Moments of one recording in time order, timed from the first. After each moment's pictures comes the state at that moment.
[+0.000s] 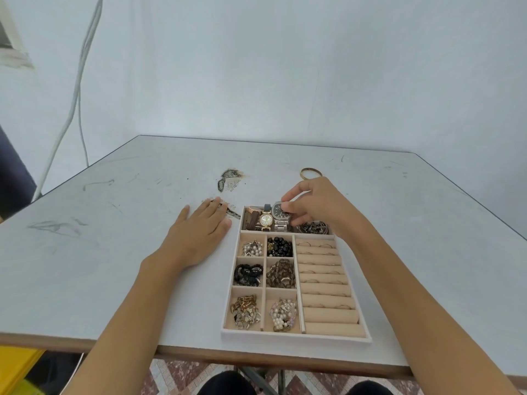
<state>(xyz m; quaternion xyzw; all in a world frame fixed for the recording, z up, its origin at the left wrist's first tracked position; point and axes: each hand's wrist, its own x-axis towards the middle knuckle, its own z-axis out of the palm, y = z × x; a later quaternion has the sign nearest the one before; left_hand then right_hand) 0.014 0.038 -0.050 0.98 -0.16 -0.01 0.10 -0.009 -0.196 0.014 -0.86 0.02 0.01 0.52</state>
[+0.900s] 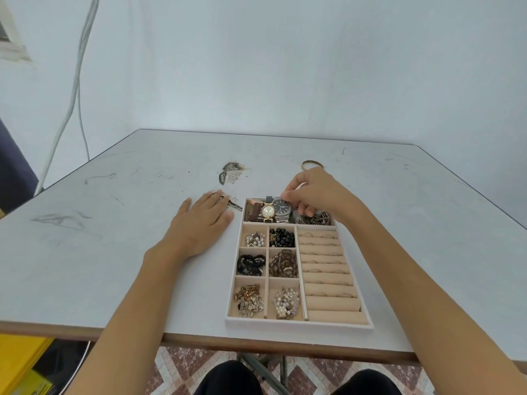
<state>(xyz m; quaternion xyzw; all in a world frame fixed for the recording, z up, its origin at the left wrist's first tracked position) 0.018 0.040 -0.052 0.98 -0.16 0.00 0.11 0.000 -0.195 0.015 -0.89 0.01 0.03 0.45</state>
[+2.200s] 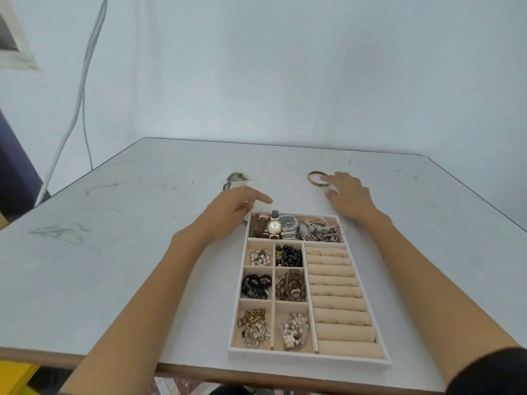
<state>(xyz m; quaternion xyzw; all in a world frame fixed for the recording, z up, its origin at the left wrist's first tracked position) 0.052 0.010 -0.029 0.89 -0.30 0.04 0.35 0.081 -0.274 -0.036 -0.98 0.04 -0.10 0.18</state>
